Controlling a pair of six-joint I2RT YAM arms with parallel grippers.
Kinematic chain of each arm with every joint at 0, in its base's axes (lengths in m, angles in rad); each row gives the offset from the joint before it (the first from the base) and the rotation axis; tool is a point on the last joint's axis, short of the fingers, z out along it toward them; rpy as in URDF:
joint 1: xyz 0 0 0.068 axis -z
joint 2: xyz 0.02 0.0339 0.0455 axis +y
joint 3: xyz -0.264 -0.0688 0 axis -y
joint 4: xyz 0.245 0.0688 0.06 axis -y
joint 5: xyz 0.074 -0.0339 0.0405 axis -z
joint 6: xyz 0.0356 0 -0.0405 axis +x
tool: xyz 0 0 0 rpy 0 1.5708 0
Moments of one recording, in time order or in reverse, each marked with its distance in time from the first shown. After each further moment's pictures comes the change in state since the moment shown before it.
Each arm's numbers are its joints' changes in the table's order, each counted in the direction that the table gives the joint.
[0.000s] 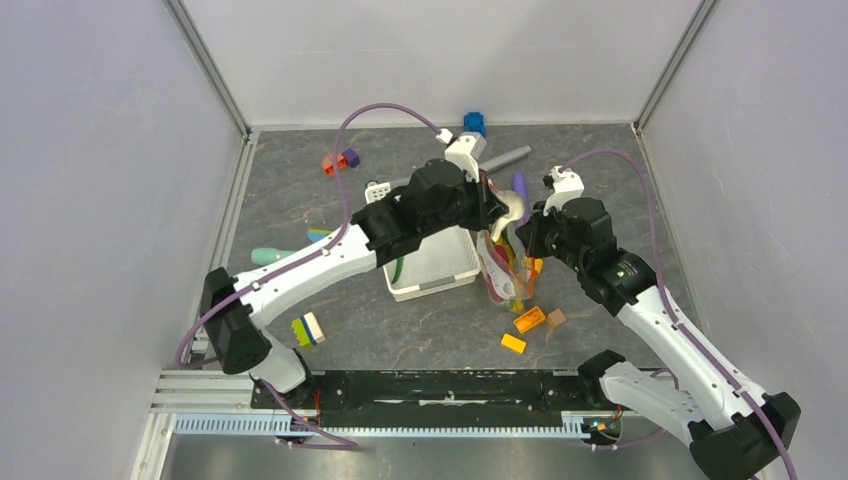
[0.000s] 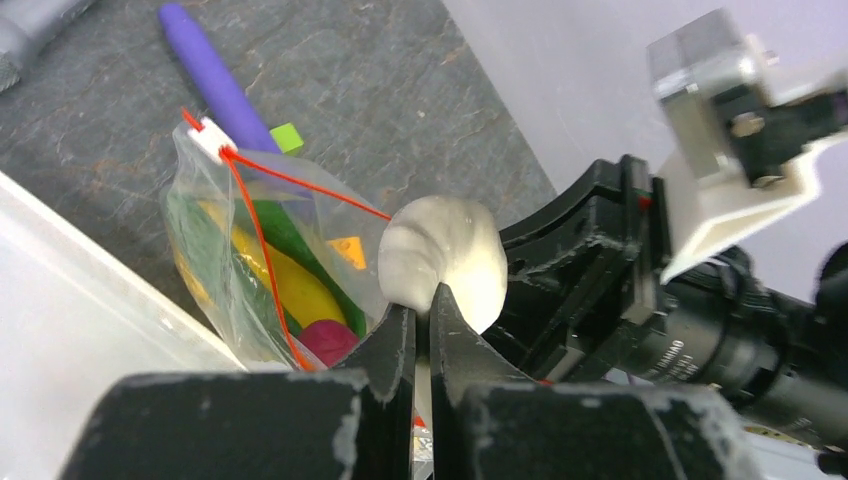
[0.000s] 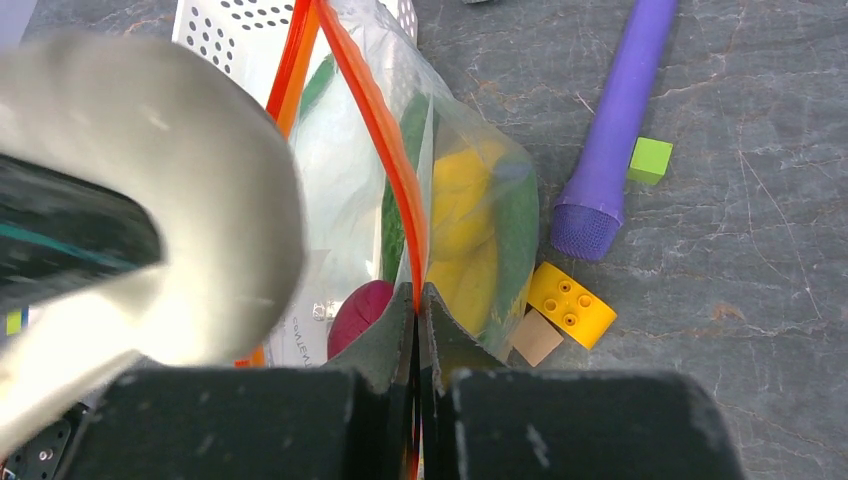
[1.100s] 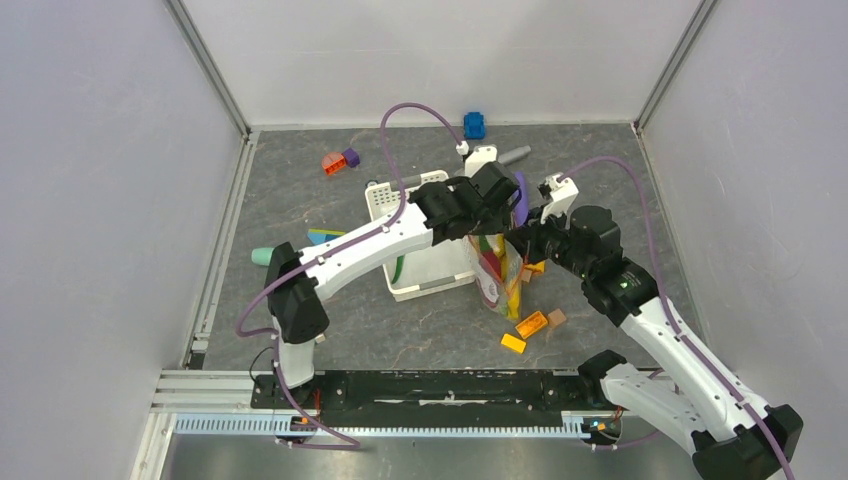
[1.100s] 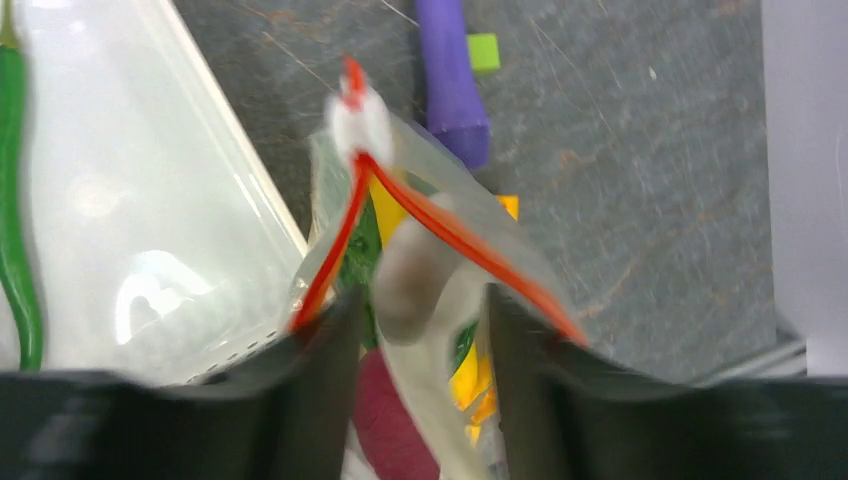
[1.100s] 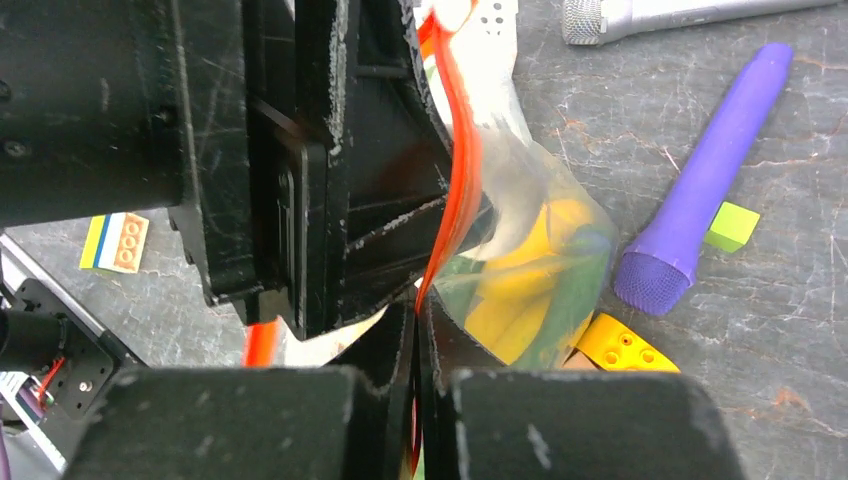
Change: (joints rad) left arm 0.063 0.353 0.407 -0.557 -0.310 -0.211; right arm 0.000 -0.064 -0.071 0.134 -0.211 -0.065
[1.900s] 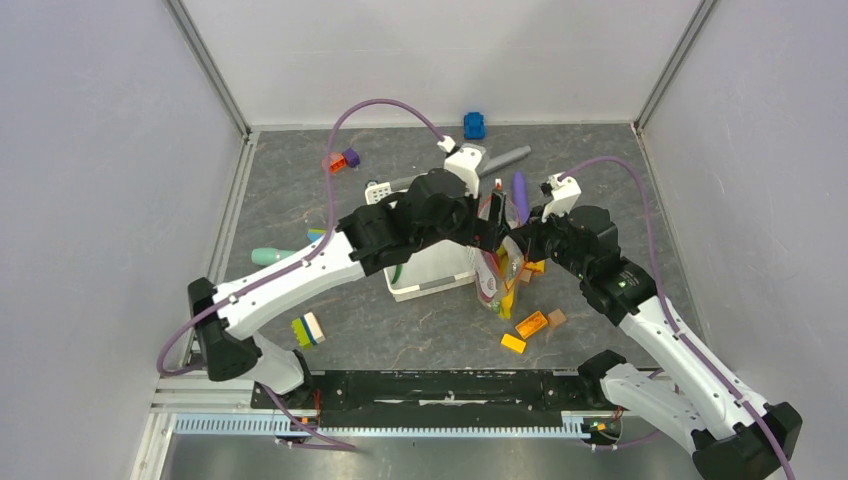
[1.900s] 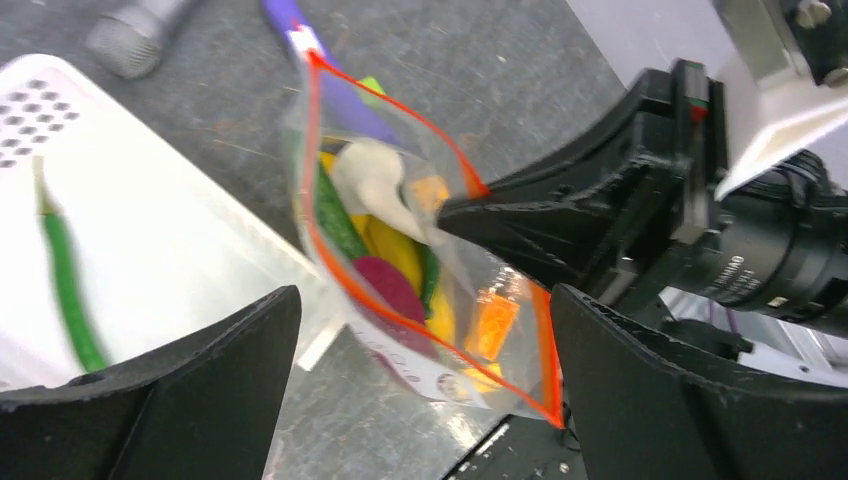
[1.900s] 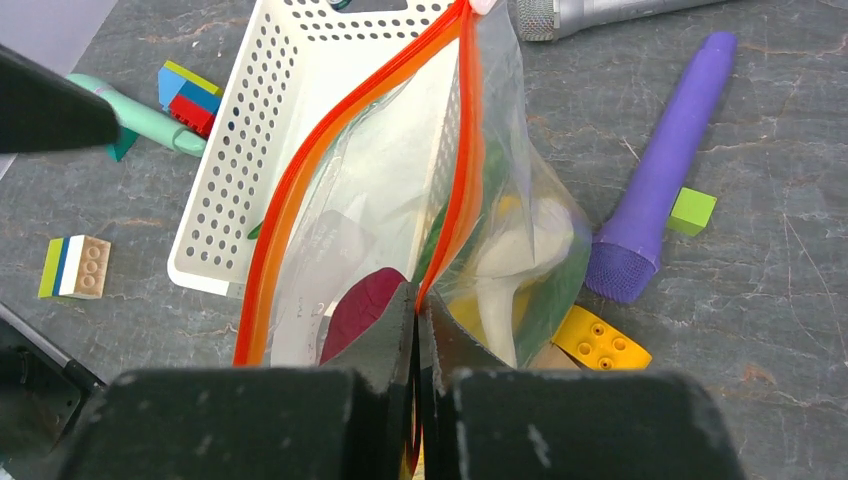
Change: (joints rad) left arm 0.027 -0.369 -0.293 0.254 0.141 0.344; right arm 0.000 0.005 -0.005 -0.018 0.103 0.004
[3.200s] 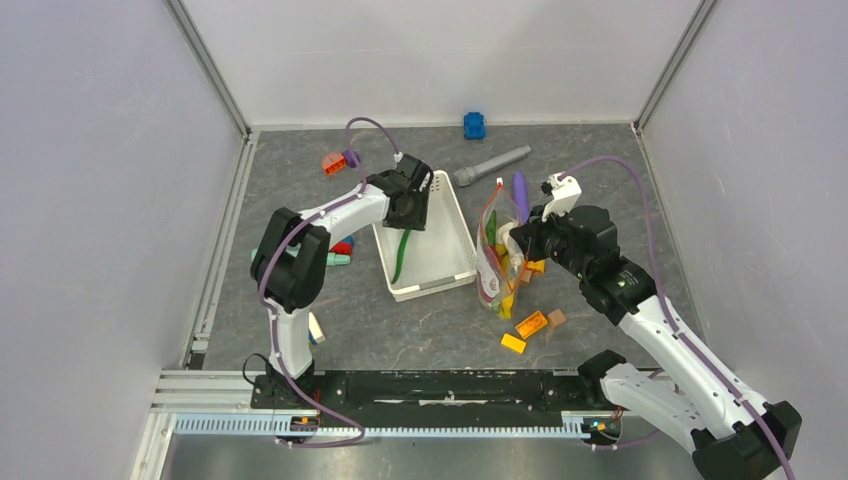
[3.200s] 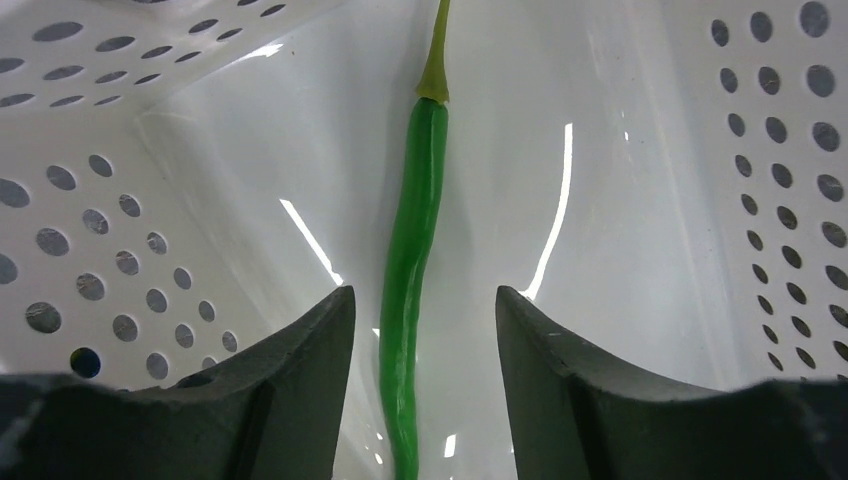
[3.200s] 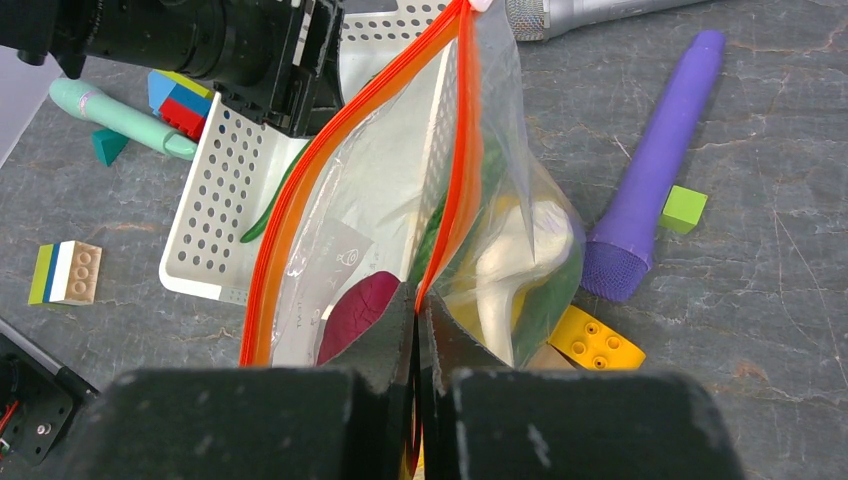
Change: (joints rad) left arm -0.487 0.438 -0.116 -0.031 0.038 0.103; right arm 0.000 0.005 0.000 0.003 0.020 0.000
